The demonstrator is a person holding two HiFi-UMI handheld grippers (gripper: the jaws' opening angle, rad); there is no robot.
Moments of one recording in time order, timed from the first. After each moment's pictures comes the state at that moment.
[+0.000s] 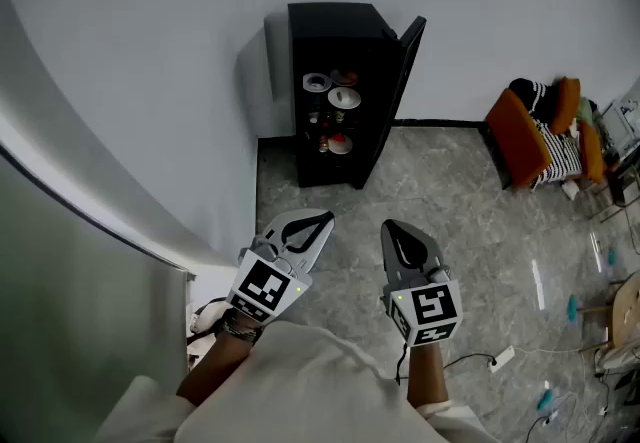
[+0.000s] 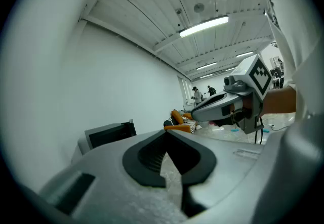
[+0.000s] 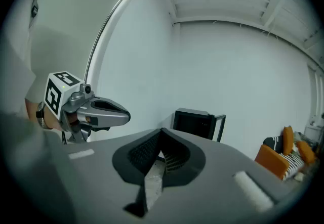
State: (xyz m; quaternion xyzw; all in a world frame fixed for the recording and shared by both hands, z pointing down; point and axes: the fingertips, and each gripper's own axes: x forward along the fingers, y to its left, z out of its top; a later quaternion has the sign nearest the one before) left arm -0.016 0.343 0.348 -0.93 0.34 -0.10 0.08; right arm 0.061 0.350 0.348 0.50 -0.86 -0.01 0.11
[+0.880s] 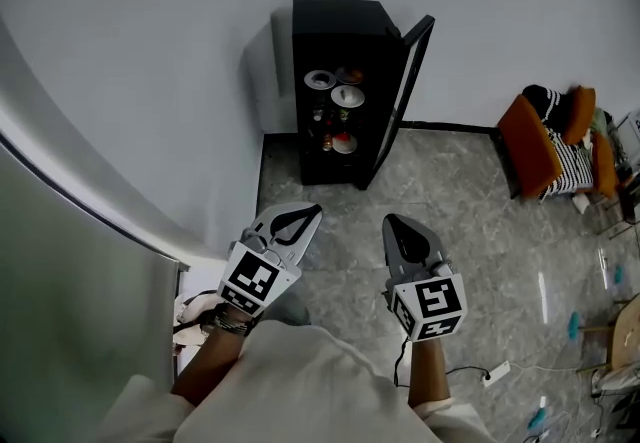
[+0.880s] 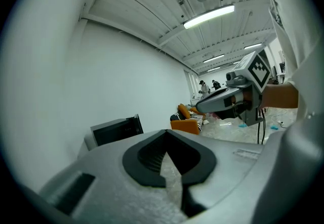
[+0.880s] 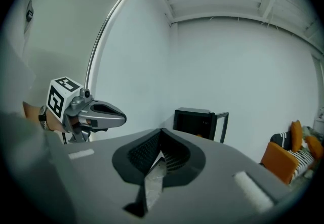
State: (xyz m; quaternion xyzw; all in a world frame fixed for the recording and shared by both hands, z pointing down) left arm 0.011 0.317 0.368 -0.91 0.38 -0.13 0.08; right arm 0.111 0.323 0.360 0.47 -0.88 0.01 0.09
